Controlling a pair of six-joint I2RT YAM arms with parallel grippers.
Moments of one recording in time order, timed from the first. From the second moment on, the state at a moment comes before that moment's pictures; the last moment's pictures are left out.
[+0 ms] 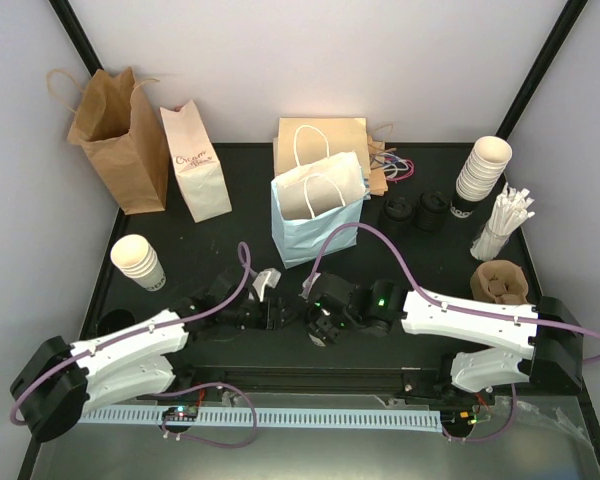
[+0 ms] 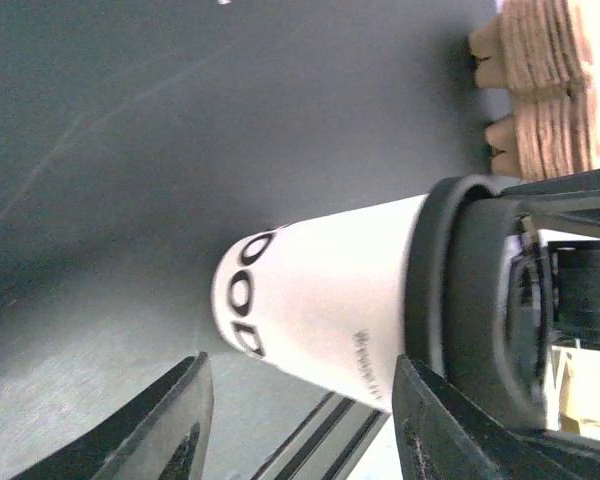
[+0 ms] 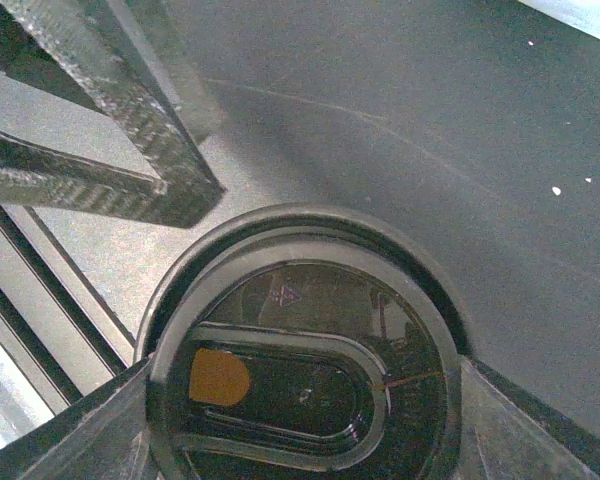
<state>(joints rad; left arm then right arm) -0.81 0.99 0.38 -0.06 0.45 -0.85 1.22 1.29 0.95 -0.76 0.12 0.31</state>
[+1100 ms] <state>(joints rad) -0.73 1.00 0.41 -0.07 0.54 -0.82 1.22 1.29 0.94 -0.74 0.12 0.32</state>
